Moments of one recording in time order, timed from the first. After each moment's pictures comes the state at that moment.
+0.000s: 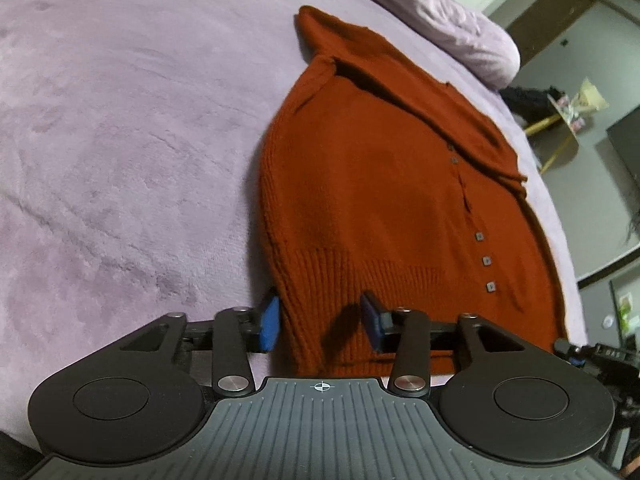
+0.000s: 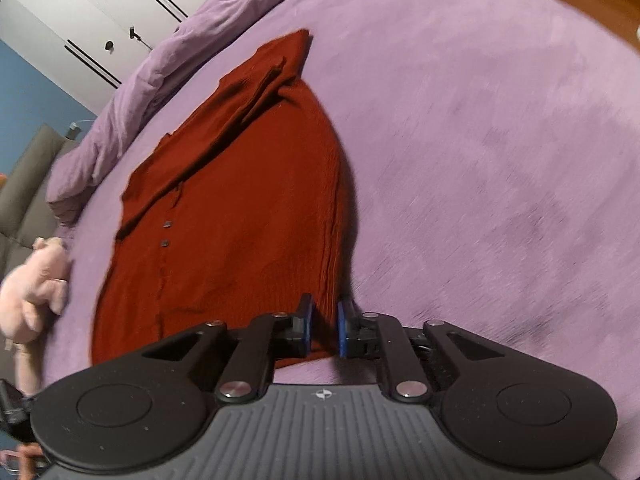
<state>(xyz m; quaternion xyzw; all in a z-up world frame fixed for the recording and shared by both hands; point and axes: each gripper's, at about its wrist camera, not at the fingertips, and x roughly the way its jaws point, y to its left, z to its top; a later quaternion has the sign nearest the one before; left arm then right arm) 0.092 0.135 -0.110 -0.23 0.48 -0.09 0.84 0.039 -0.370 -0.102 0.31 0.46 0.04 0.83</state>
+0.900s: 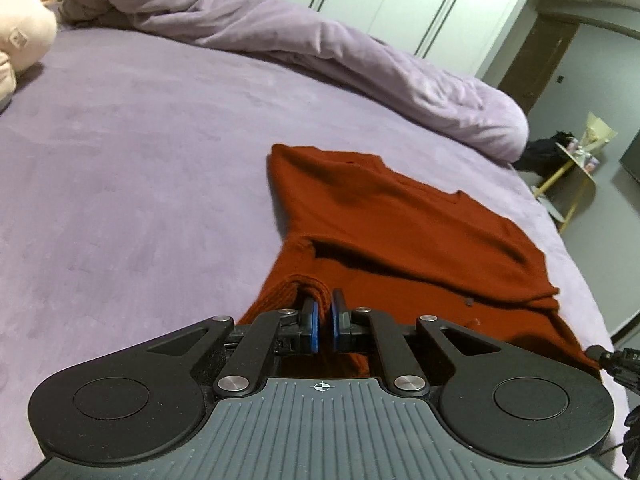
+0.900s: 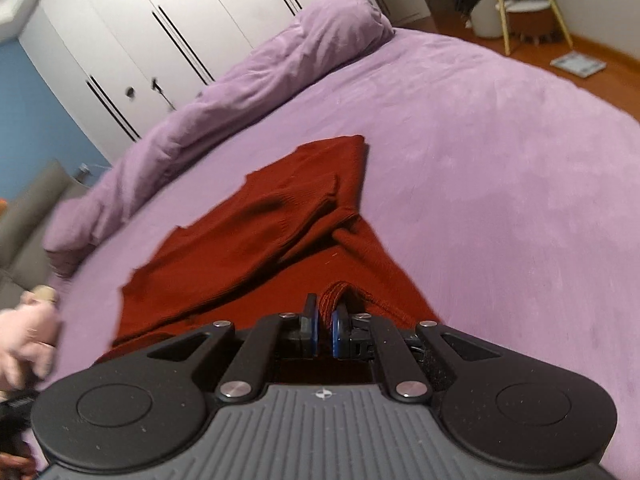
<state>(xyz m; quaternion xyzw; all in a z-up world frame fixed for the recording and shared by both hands) 0.208 0.121 -0.074 -0.18 0.36 -0.04 0.91 0.177 -0.339 -0.078 0.24 0.36 0.00 0.90</state>
